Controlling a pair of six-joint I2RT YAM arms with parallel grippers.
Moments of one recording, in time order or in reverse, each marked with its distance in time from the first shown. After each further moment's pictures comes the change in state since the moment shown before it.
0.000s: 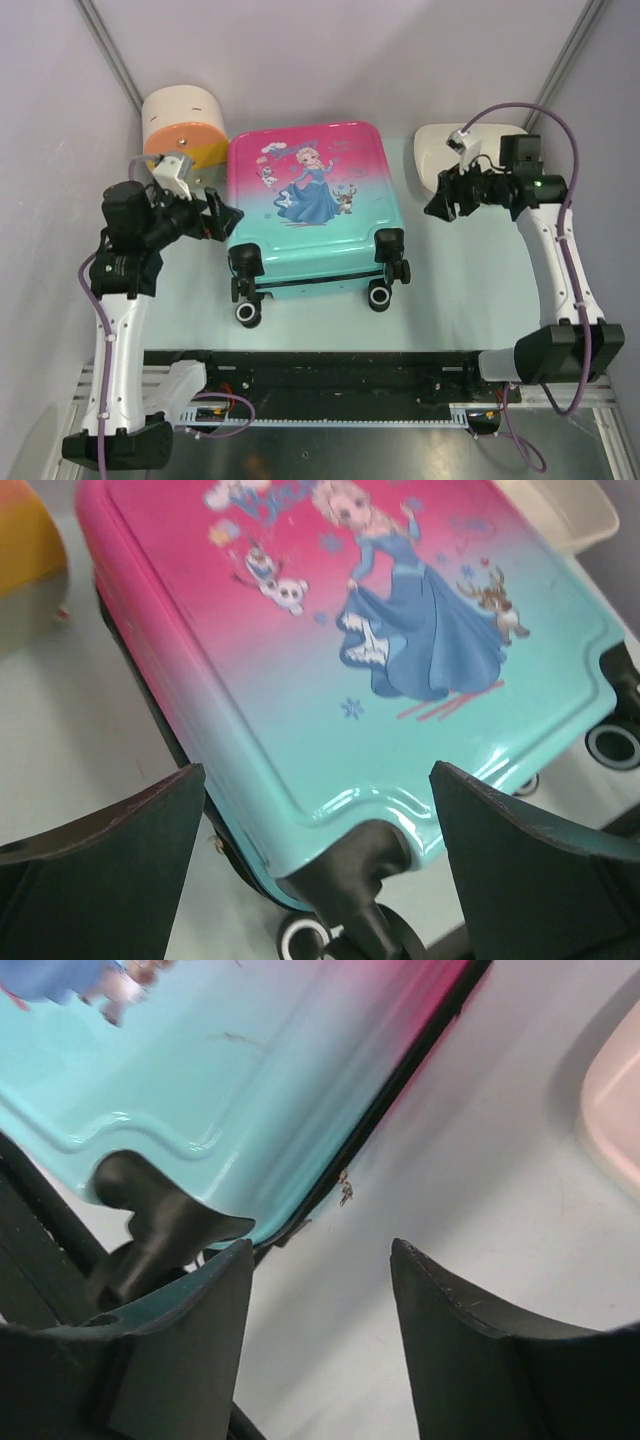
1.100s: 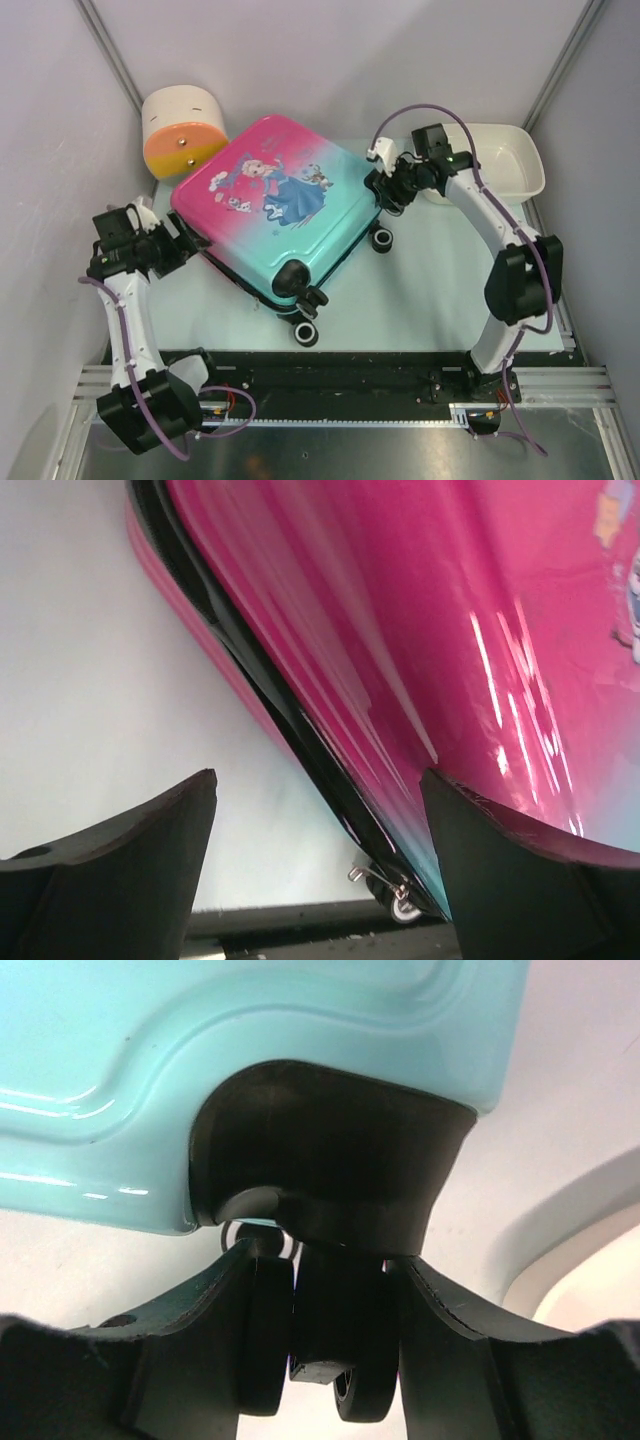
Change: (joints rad) left arm 0.413 0.103 -0.228 -0.241 -0.014 -0.198; right arm 0.311 0.471 0.172 0.186 0.239 -0.344
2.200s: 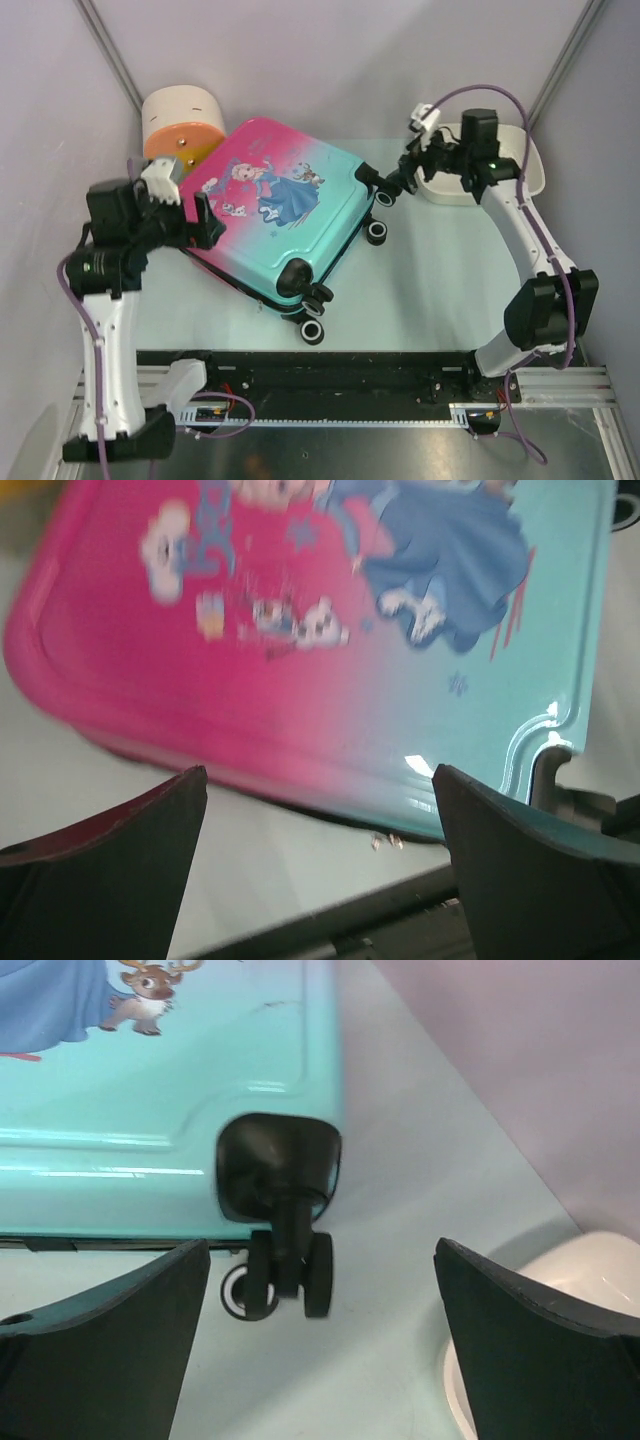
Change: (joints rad) left arm -0.420 0.005 0.522 -0.169 -0.124 0.339; right arm -0.213 -0.254 -0.188 0.389 -0.273 0.224
